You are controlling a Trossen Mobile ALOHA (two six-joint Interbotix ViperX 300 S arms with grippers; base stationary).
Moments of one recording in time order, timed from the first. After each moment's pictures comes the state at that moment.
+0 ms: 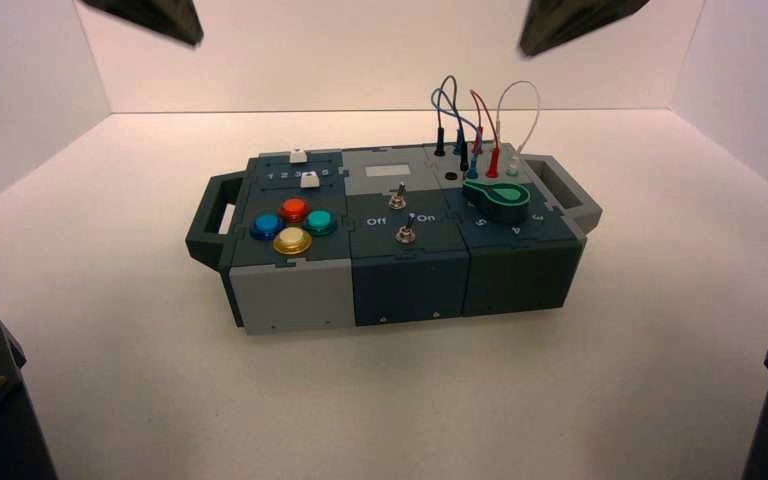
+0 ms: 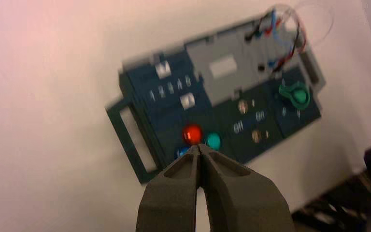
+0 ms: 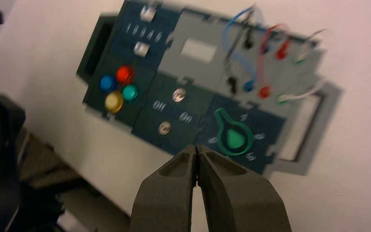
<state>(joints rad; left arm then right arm) -0.42 -0.65 0.93 -0.32 0.79 0.00 0.60 -0.56 0.88 0.28 0.73 -0.02</state>
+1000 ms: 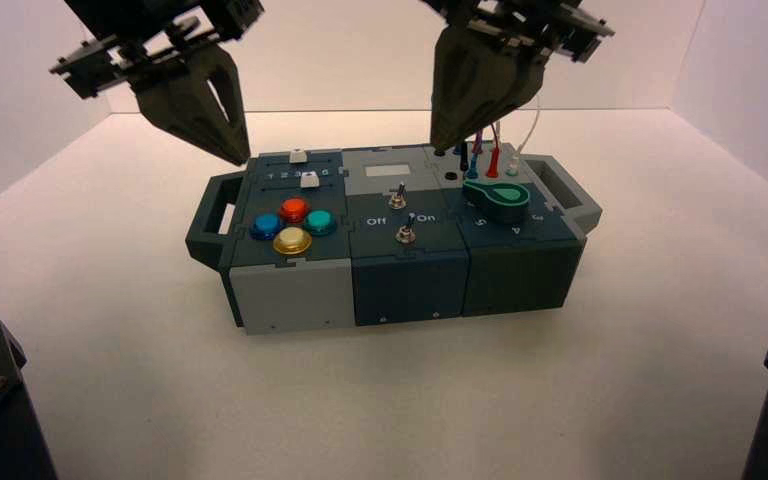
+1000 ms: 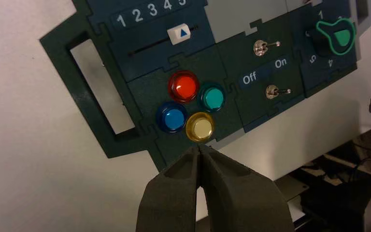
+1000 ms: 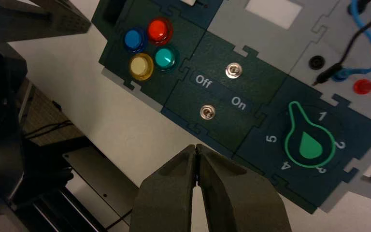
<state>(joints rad) -0.53 -0.38 0.96 -0.41 0.72 0.00 0.79 -0.29 0.82 0.32 0.68 -0.02</state>
